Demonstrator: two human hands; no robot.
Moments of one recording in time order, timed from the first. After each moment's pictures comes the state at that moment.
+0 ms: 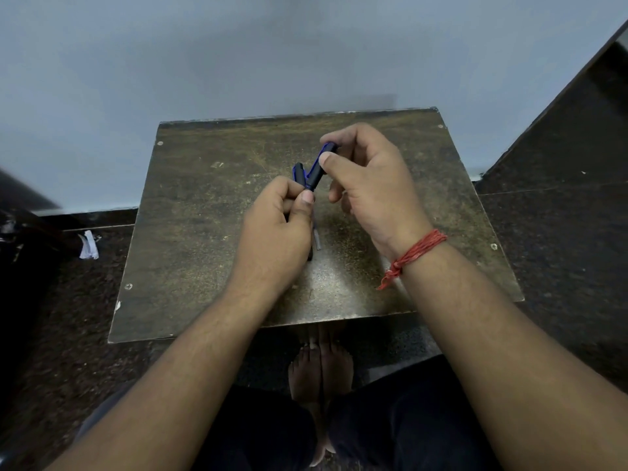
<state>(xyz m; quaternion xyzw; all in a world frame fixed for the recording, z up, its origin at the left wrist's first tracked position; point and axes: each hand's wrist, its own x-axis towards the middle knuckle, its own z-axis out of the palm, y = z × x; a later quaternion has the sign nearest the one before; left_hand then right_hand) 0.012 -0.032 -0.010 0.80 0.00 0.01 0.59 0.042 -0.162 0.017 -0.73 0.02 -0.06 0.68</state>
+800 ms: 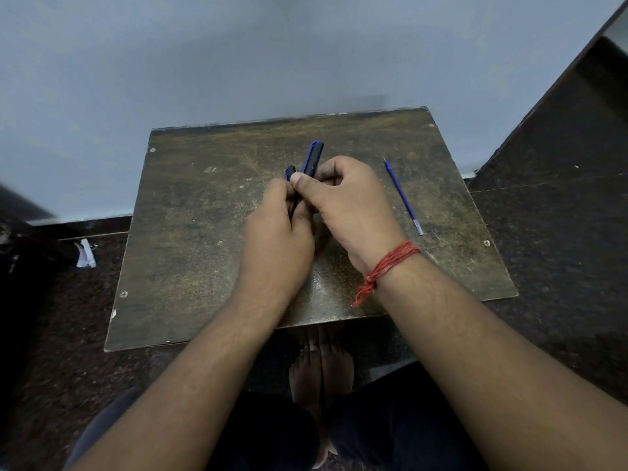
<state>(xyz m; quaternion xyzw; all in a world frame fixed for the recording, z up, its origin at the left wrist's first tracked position) 0.012 -0.041 -0.014 0.85 -0.01 0.07 0.52 0.037 -0.143 0.004 -0.77 0.11 -0.04 0.63</state>
